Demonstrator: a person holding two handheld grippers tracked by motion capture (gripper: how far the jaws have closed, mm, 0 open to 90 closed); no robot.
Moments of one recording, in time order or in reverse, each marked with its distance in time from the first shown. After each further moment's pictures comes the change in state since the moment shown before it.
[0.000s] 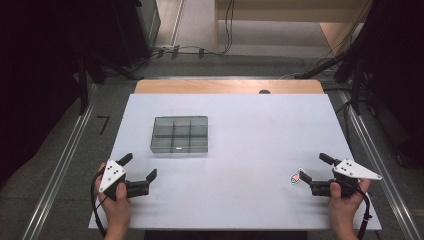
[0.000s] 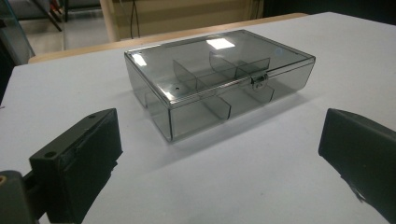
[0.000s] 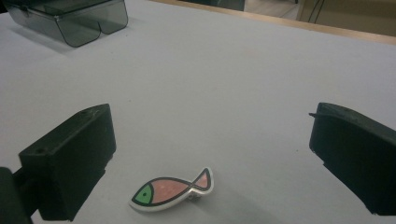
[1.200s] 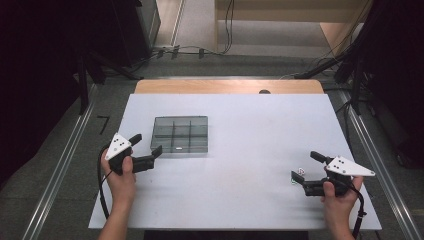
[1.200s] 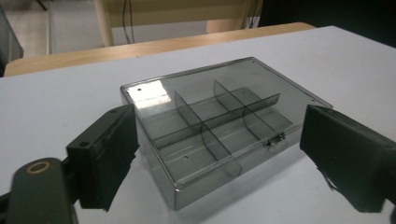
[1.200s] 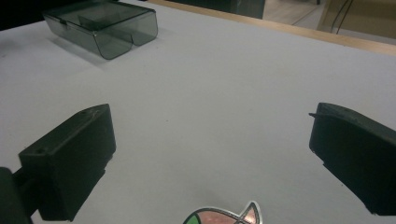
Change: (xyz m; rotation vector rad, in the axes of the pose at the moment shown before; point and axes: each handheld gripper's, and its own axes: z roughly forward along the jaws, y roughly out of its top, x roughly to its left) left arm 0.017 0.050 0.043 0.054 -0.030 -0.071; right arm 0.022 0.023 0.005 0.004 0.075 -0.015
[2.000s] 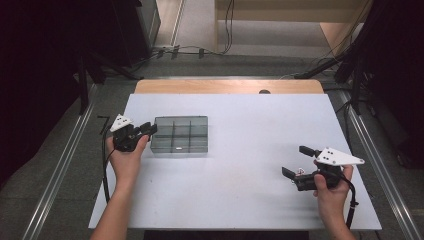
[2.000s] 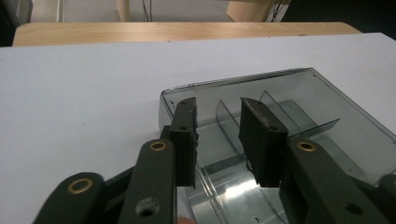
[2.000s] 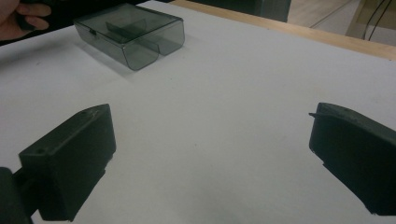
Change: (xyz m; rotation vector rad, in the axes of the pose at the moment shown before) left arm 0.039 0.019 0.045 0.097 0.049 -0.150; right arm 0.011 0.028 0.018 0.033 0.089 -0.012
